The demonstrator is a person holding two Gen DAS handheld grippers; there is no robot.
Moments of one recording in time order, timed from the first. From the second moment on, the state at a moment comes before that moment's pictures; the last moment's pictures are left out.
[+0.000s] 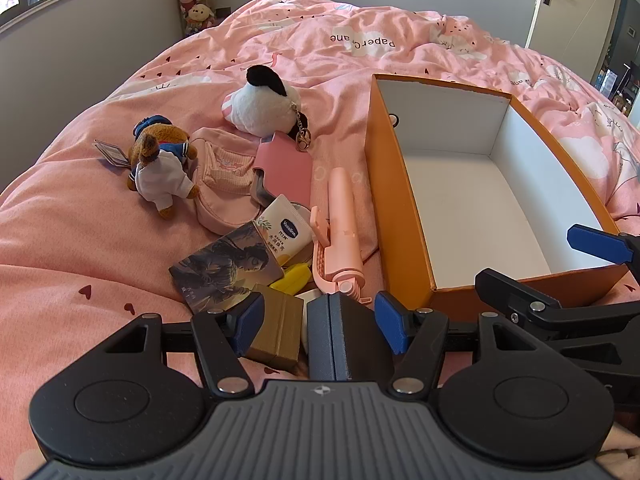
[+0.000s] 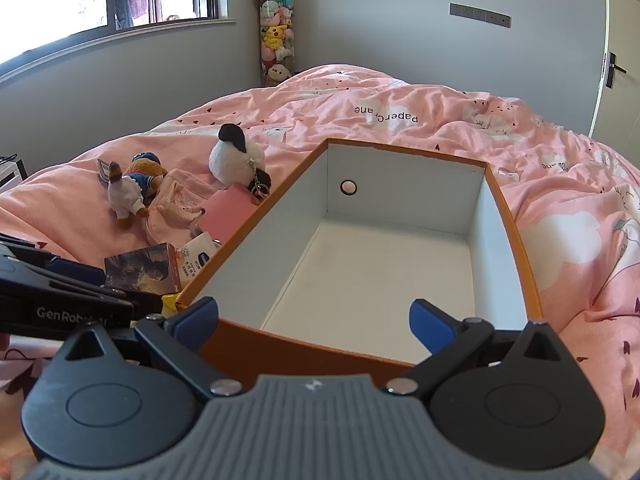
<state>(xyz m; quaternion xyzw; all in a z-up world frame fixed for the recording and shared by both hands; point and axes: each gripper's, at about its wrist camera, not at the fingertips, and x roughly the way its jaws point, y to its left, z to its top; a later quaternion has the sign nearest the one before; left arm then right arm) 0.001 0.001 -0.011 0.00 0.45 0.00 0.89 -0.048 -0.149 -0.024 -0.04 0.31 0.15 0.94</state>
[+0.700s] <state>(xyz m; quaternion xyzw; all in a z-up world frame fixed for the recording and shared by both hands) -0.001 0.001 -0.013 0.00 0.45 0.00 0.89 -0.048 -0.147 -0.026 -0.04 0.32 0.15 0.94</state>
